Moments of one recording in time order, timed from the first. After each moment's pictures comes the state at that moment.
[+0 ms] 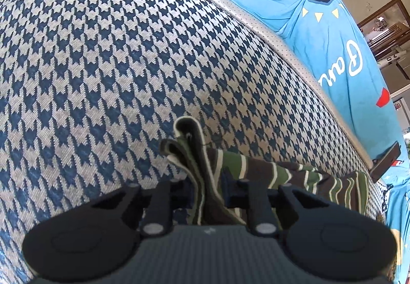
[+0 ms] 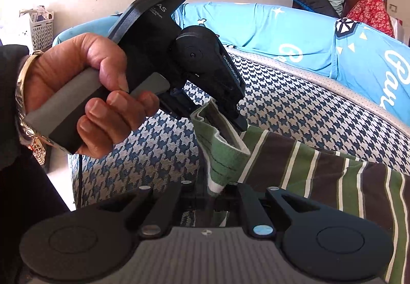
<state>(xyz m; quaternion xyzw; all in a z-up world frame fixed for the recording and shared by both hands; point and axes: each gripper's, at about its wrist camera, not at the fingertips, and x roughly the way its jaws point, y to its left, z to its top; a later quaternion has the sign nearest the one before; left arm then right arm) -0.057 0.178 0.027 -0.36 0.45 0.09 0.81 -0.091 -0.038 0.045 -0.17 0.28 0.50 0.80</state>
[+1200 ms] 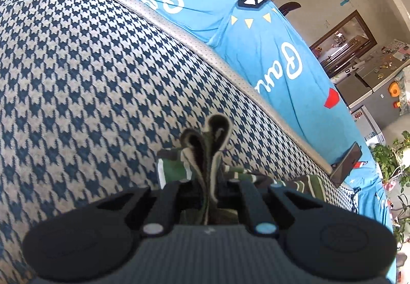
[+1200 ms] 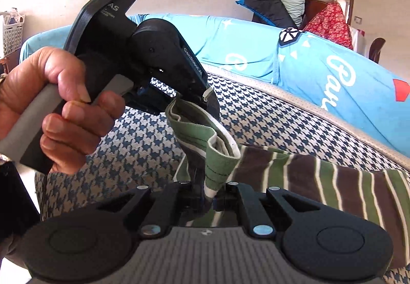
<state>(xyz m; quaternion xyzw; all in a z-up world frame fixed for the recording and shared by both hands) -0.053 0.100 0.050 -0.37 0.35 0.03 0.86 -0.081 -0.107 0.061 -0.17 0.24 0.40 0.87</state>
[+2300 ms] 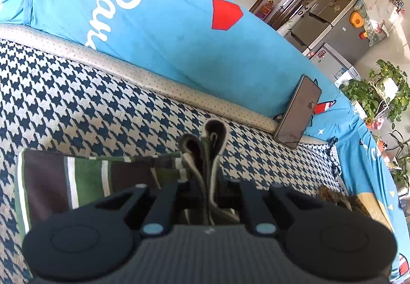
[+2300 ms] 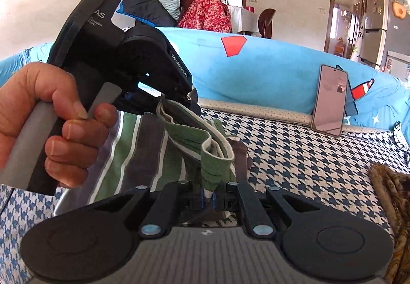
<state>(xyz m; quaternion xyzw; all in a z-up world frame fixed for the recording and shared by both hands) 0.111 -0.126 0.074 -0.27 0.39 -0.08 0.88 -0.013 -0.303 0.071 -0.10 0.27 0.20 0.94</state>
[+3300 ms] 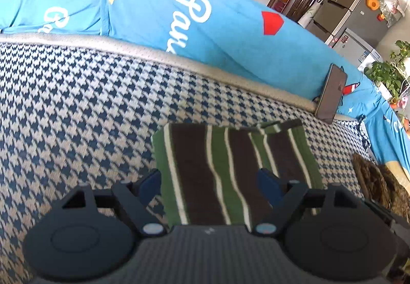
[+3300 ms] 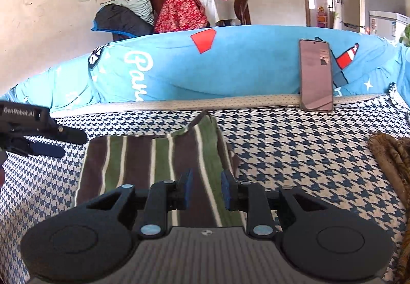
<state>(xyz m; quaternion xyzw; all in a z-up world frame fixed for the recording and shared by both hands) 0.005 -0.034 0.088 -0.20 0.42 -0.04 0.88 0.011 -0.317 0.085 -0.01 0.30 0.19 0.93</state>
